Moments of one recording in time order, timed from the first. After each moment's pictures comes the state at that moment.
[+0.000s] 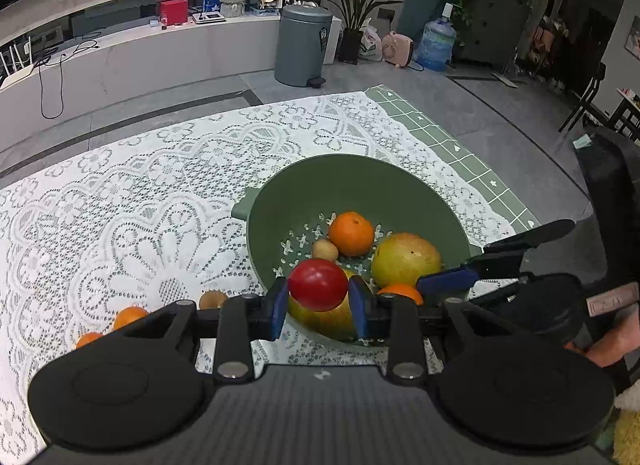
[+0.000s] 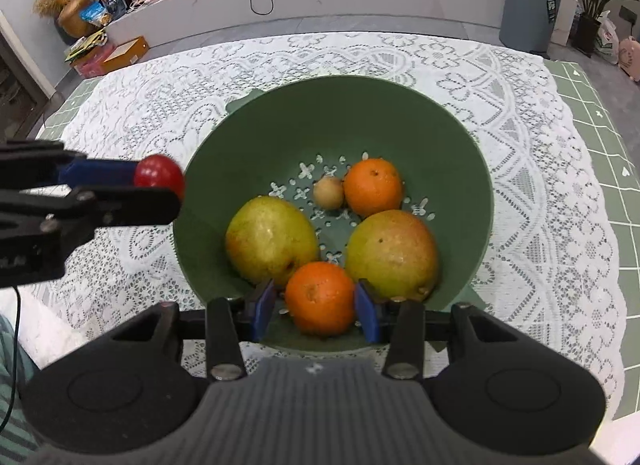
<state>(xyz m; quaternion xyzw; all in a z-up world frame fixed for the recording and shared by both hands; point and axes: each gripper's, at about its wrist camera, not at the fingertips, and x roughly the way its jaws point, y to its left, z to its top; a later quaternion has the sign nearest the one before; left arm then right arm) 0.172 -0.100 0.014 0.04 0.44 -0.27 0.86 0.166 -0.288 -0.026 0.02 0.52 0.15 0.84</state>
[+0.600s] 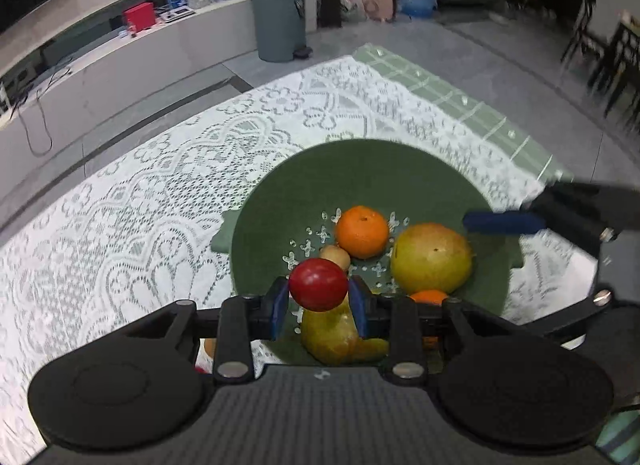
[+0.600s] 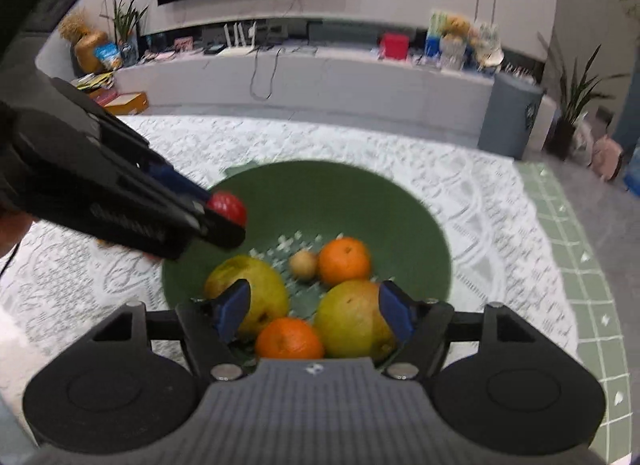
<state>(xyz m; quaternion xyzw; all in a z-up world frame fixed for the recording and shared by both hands) 0.208 -0.148 -0.007 0.16 0.46 -0.28 0.83 0.136 -0.290 -0.018 -0.04 0.36 0.12 0.92</state>
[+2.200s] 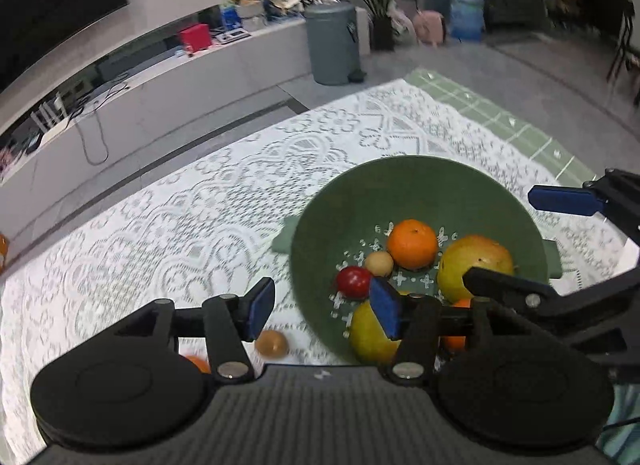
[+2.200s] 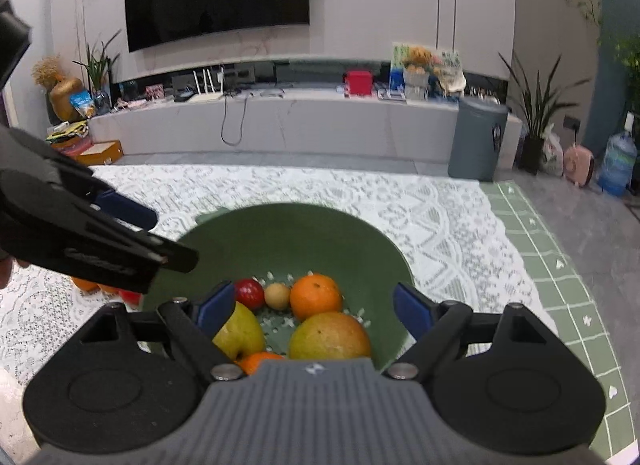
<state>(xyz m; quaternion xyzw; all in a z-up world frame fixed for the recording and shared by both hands) 0.186 -0.124 0.008 0.15 0.41 -0.19 0.88 0.125 -0.296 -0.011 -0.01 0.30 0.09 0.95</state>
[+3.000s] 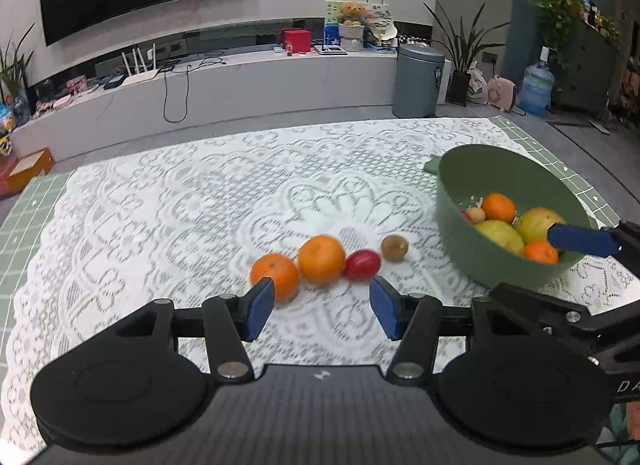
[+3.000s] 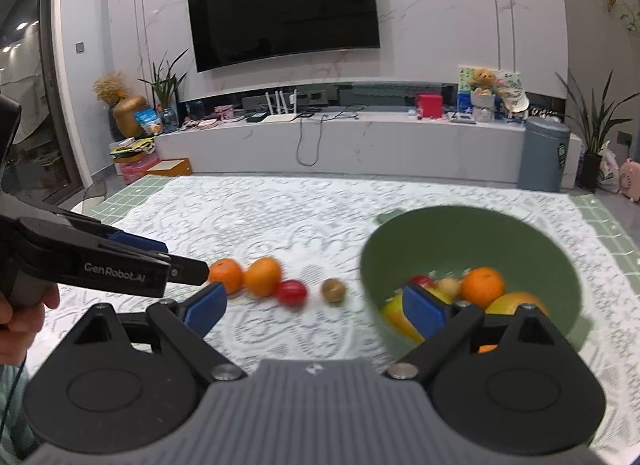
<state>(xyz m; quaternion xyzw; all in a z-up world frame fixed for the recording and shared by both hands) 0.107 0.026 -0.003 0.03 0.38 -0.11 0.92 0.068 -0.184 -0.015 0.02 0.28 0.18 0.94</state>
